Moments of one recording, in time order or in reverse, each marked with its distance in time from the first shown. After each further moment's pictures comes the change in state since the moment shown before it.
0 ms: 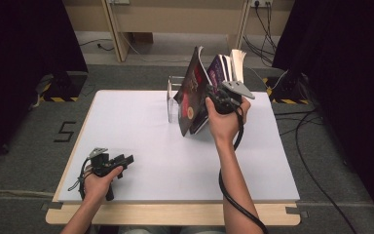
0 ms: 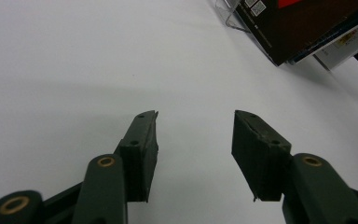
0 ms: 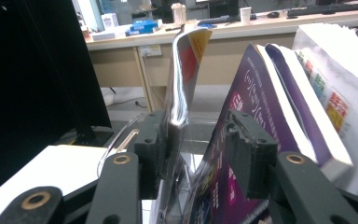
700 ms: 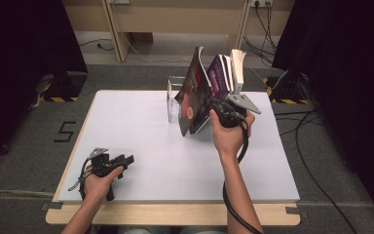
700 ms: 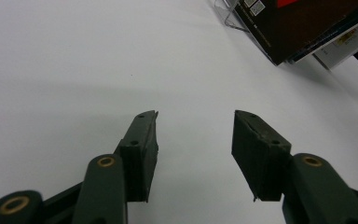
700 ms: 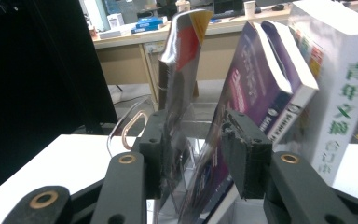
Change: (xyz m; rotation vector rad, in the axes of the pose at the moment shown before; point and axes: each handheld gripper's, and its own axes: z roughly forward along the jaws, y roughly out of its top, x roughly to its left) left arm -0.001 0.000 0.000 0.000 0.000 0.004; right arm -0.006 -0.024 -0.026 0.014 0.021 0.024
